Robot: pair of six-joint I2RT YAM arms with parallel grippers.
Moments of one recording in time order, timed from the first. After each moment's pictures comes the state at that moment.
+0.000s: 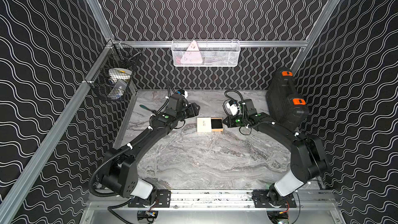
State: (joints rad) left arm -0.35 1.47 1.14 -0.21 0.16 -0.60; right arm 0.40 1.67 1.17 -0.38 -0.36 0.23
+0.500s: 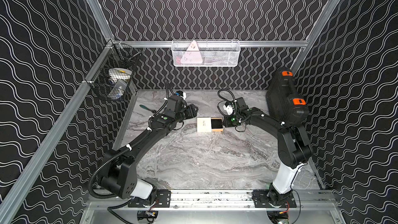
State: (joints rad) left arm -0.34 1.45 1.09 -0.20 0.17 -0.60; right arm 0.41 1.86 1.32 -0.50 -0.28 0.20
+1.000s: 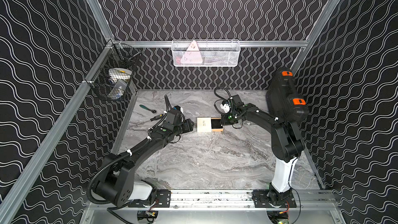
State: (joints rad) left arm -0.35 1.37 0.82 -0.16 0.12 -0.62; right arm 0.42 1.97 1.46 -0.60 -0.28 0.19
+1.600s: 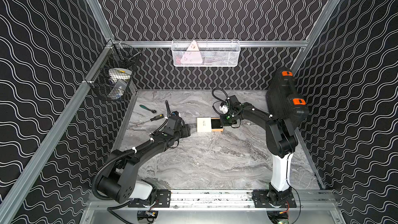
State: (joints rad) left arm -0.35 1.41 0.71 -0.05 -0.01 -0.54; right arm 0.42 2.07 1.55 -0.66 -0.27 0.18
